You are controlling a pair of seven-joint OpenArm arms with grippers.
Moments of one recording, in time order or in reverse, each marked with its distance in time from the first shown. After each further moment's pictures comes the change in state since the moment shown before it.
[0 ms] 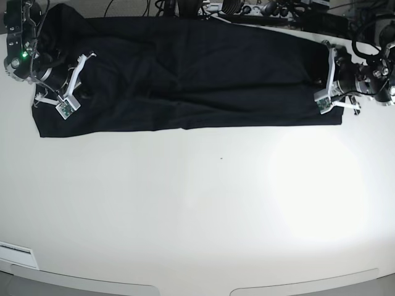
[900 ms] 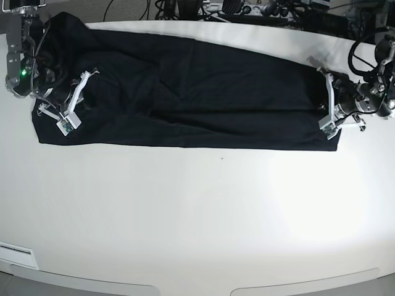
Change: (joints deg) left arm -6.5 3.3 0.1 -4.2 1.9 3.8 -1.6; right arm 6.4 -1.9 -0.2 -3.3 7.3 1.7 -9.1
